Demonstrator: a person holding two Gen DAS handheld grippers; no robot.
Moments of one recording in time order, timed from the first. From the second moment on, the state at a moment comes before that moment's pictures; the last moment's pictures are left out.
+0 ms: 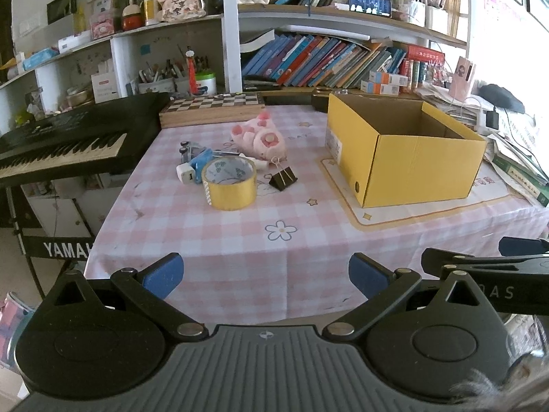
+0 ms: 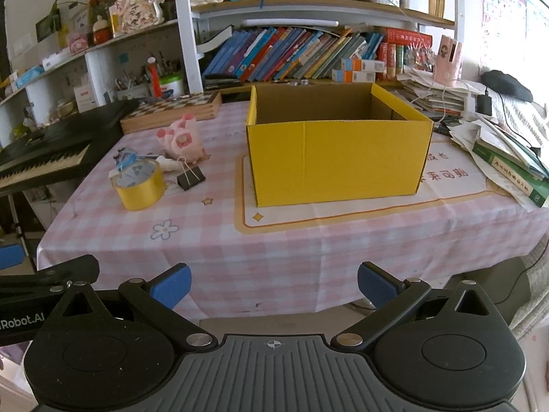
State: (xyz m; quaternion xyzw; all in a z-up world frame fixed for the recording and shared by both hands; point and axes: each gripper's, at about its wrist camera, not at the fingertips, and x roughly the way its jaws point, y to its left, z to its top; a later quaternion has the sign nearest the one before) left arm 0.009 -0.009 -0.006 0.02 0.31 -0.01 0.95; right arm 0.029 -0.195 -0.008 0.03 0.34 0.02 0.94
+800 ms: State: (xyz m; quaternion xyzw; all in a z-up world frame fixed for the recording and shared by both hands) left arm 0.014 -0.010 -0.010 0.02 0.32 -0.01 0.95; right arm 0.033 -0.198 -0.011 0.03 0.35 0.02 0.94
